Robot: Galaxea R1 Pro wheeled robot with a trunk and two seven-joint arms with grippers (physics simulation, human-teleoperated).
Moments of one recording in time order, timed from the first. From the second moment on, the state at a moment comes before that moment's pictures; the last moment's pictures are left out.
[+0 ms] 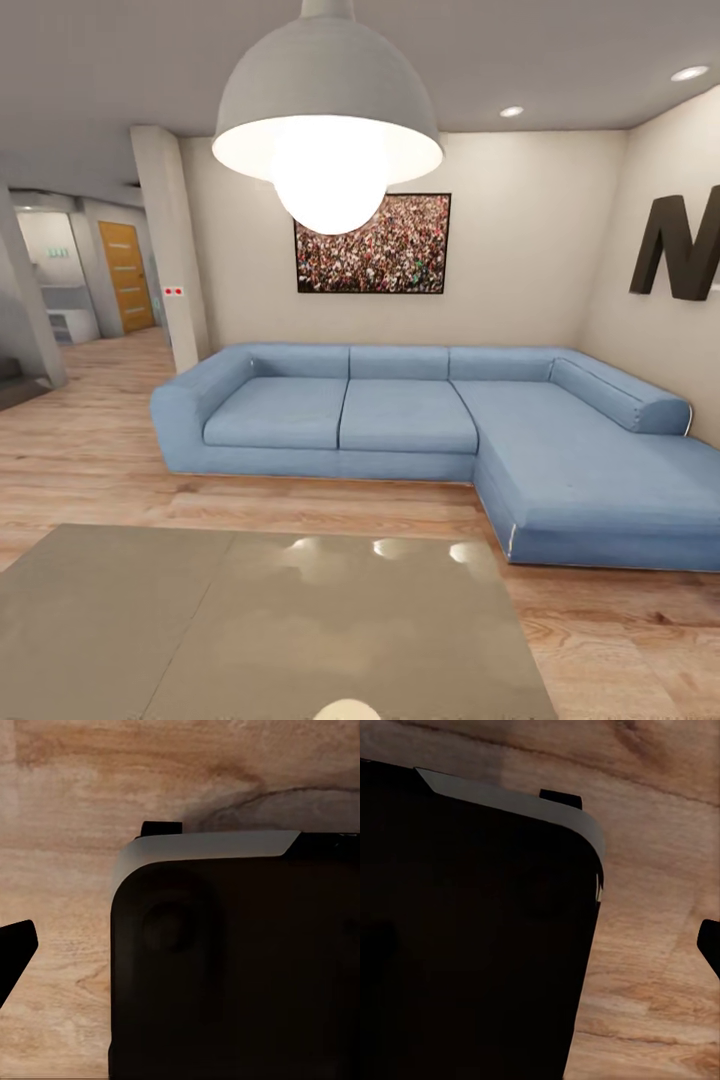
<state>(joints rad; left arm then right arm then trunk) 0.00 0.00 0.01 -0.10 0.02 -0.03 0.00 -0.03 -0.01 0.35 -0.01 -0.17 -0.03 0.00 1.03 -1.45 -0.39</state>
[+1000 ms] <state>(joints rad) 0.00 0.00 0.01 -0.10 0.02 -0.03 0.00 -0.03 -0.01 0.35 -0.01 -0.17 -0.03 0.00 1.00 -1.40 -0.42</state>
